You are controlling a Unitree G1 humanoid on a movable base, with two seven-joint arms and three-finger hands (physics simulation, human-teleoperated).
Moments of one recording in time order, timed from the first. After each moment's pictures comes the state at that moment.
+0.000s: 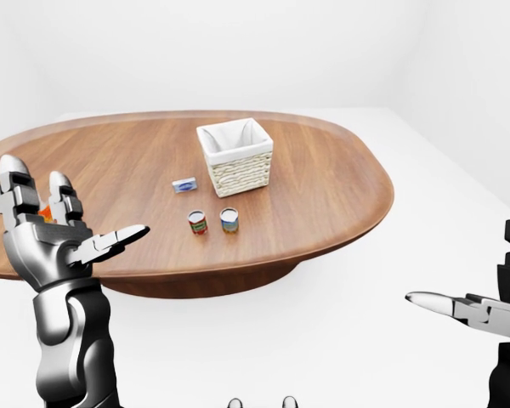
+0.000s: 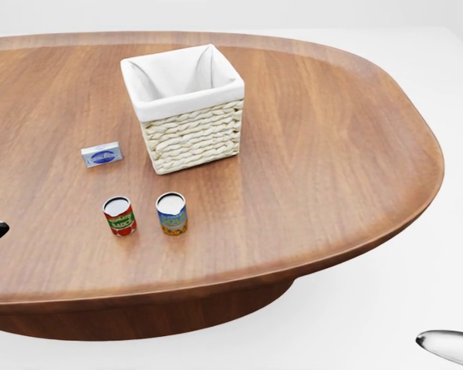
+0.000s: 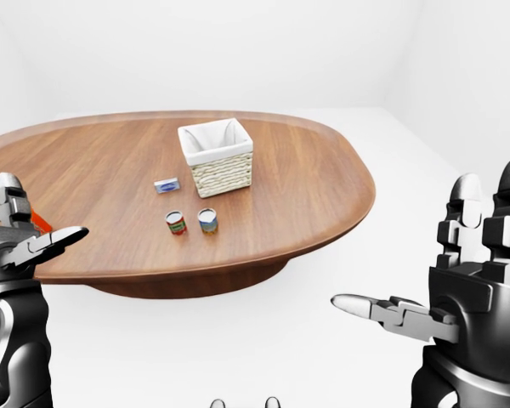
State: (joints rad) left arm -0.07 0.16 0.41 -0.47 -0.43 0.09 0.16; right arm 0.23 0.07 -0.53 -0.97 0.20 0.09 0.20
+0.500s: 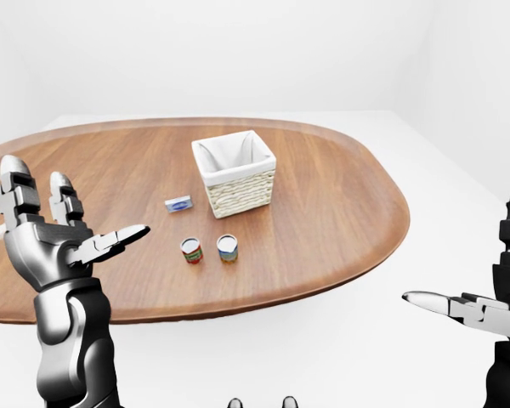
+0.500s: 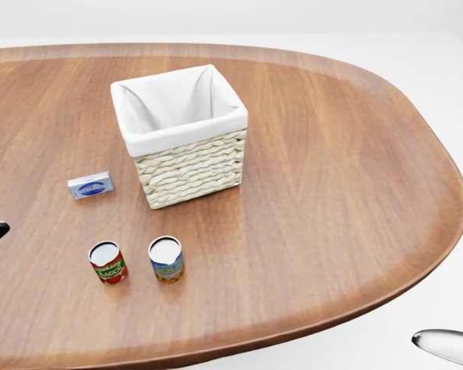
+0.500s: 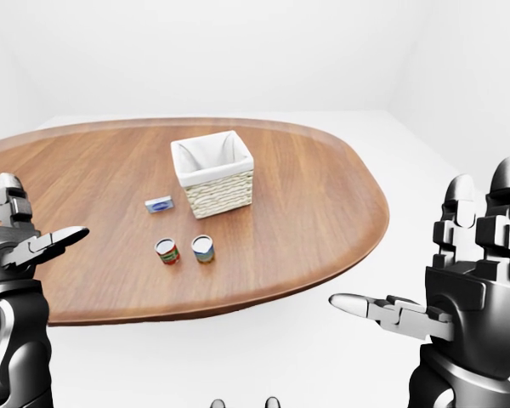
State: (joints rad) left arm -0.08 0.16 0.41 -0.47 -0.43 0.09 0.16; right arm 0.23 0.08 -0.52 -0.96 0.19 0.09 0.20
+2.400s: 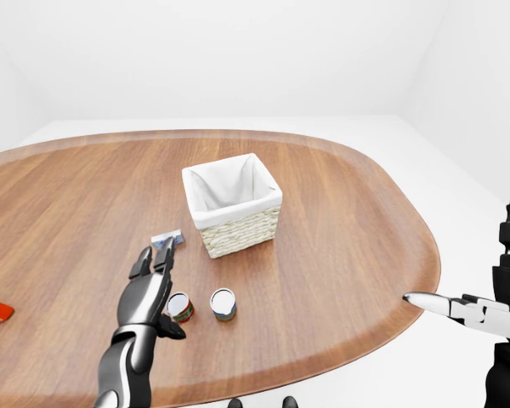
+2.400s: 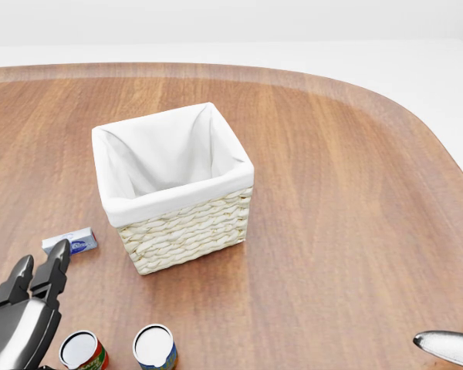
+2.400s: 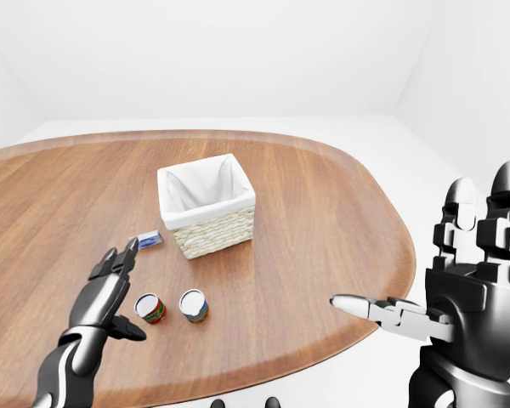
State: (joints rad) left arm 0.23 0.11 0.14 -0.26 1.03 0.02 -0.19; right arm 0.24 0.09 -0.52 -0.96 0.20 0.09 0.20
